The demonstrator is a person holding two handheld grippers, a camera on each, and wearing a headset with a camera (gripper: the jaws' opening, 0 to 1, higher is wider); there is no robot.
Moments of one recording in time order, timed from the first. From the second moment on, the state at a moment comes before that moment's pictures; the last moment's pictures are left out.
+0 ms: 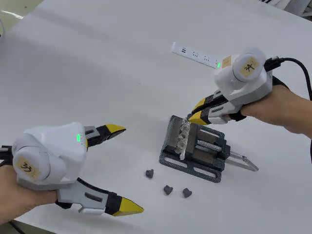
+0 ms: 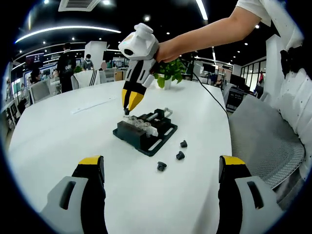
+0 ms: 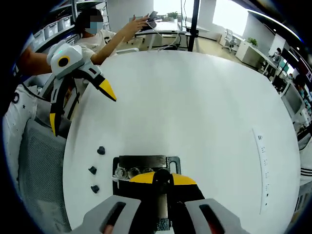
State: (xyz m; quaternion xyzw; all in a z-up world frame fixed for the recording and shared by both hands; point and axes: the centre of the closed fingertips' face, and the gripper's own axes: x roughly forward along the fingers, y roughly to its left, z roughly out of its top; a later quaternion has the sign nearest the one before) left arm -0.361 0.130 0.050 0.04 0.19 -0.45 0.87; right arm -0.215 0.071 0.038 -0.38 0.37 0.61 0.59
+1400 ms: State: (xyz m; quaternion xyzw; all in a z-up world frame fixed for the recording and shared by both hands) left arm -0.357 0.136 0.049 0.02 0.19 -0.44 0.88; right arm -0.214 0.074 0.032 -0.41 0.40 0.59 0.57
